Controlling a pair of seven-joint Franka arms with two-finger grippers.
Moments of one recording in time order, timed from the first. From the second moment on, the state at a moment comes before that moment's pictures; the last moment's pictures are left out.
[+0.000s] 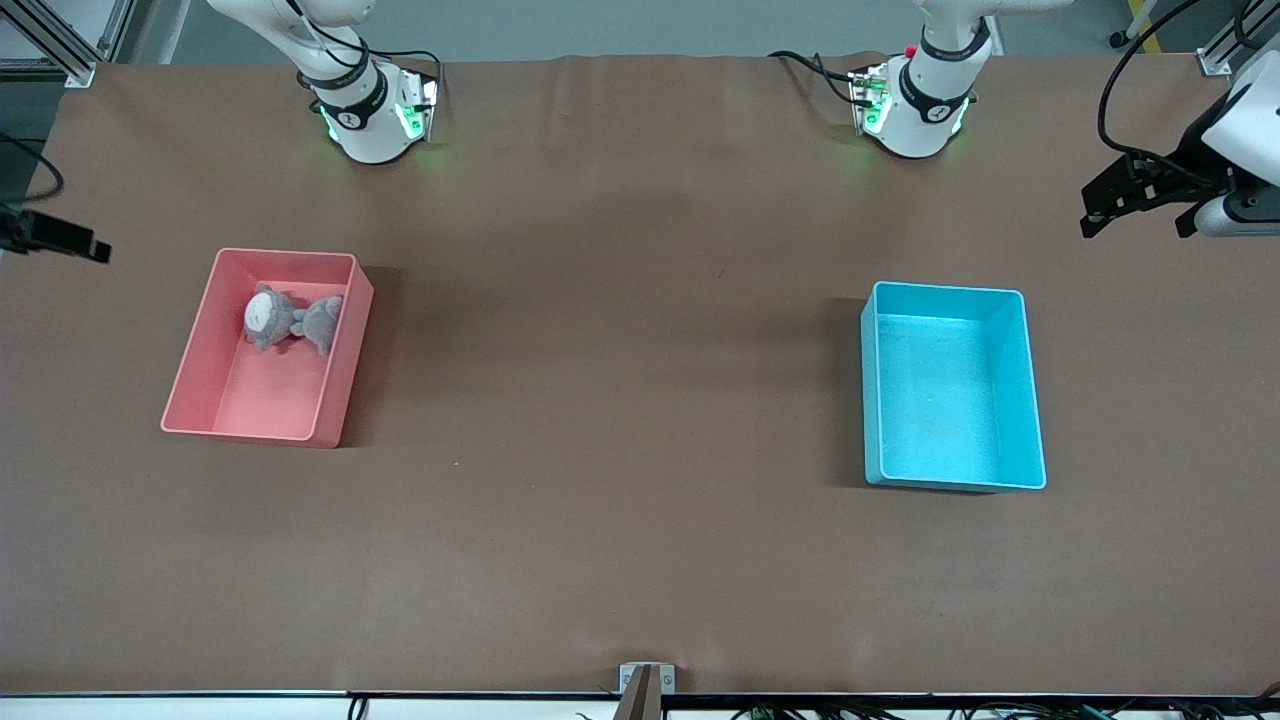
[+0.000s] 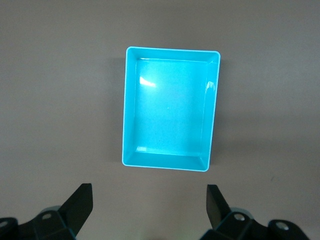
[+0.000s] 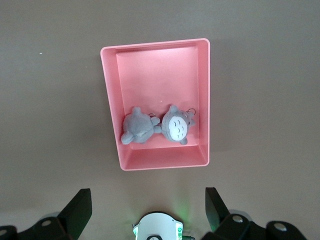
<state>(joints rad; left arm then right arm) -0.03 -0.11 -0.05 -1.65 0.02 1.56 -0.06 -0.10 0.13 -0.09 -1.48 0.02 1.36 -0.05</state>
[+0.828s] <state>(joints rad) -0.04 -0.07 -0.06 -1.65 0.02 1.56 -0.06 -0.11 0.18 -0.09 -2.10 0.02 2.01 -0.04</state>
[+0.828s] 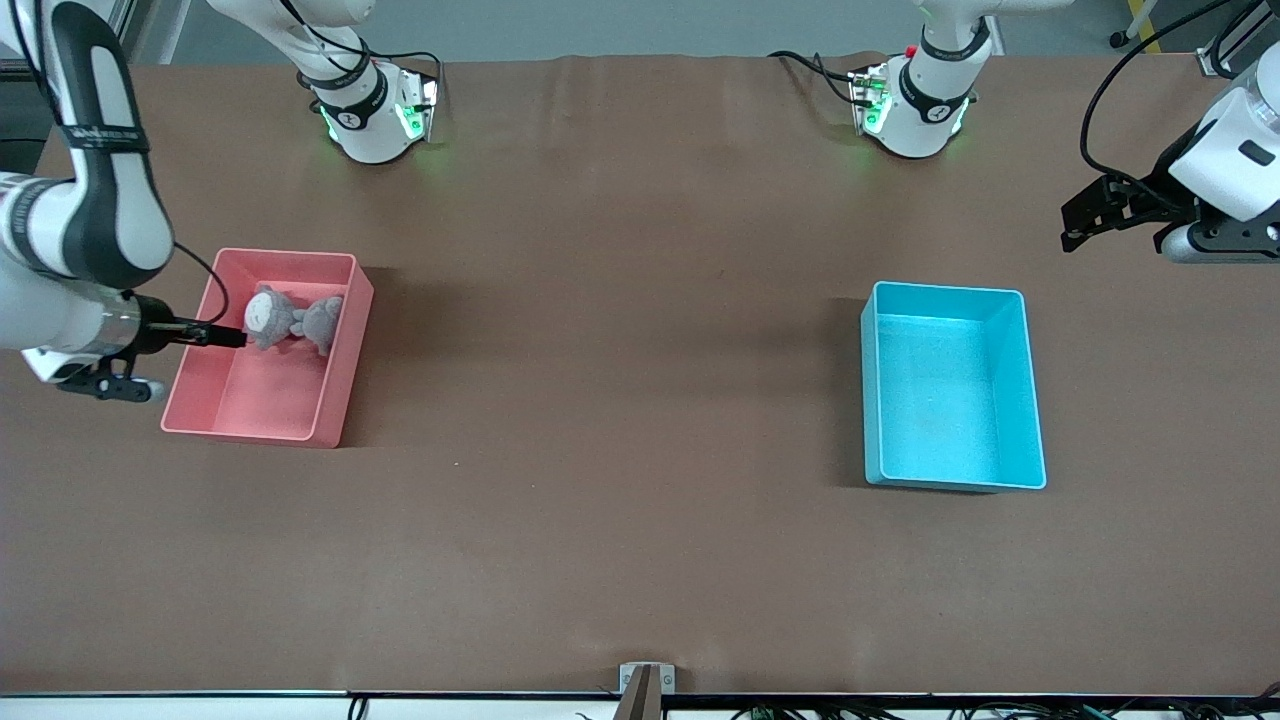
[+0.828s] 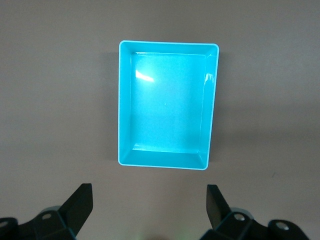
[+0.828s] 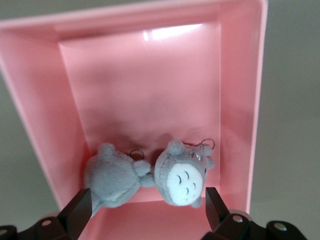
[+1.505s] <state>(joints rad) -0.04 -0.06 -0.06 -1.65 0.02 1.57 -0.06 -0.19 0.23 -0.10 -2.31 0.02 2.23 -0.01</state>
